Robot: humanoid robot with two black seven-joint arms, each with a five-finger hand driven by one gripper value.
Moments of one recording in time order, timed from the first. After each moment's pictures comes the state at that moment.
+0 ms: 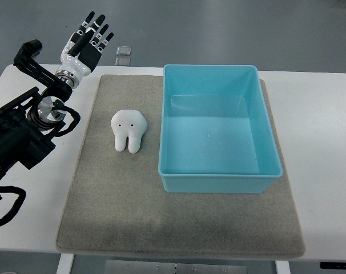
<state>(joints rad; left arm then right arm) -0.95 0.18 -0.65 -0.42 -0.27 -0.35 -0.30 0.01 0.00 0.06 0.13 -0.12 0.16 0.19</state>
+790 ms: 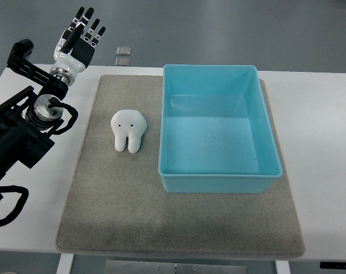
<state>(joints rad) -0.93 0.19 -0.75 -0.42 -0.23 -0.35 -0.30 0.01 0.00 0.06 0.13 -0.12 0.16 0.19</state>
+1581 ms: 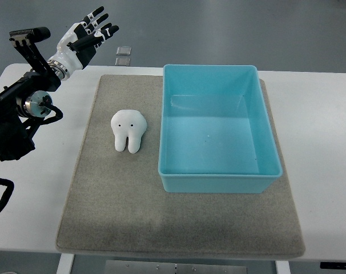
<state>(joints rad) -0.98 0.26 -0.66 -0.43 0.27 -0.35 -0.30 0.01 0.00 0.06 0.13 -0.12 0.16 0.19</state>
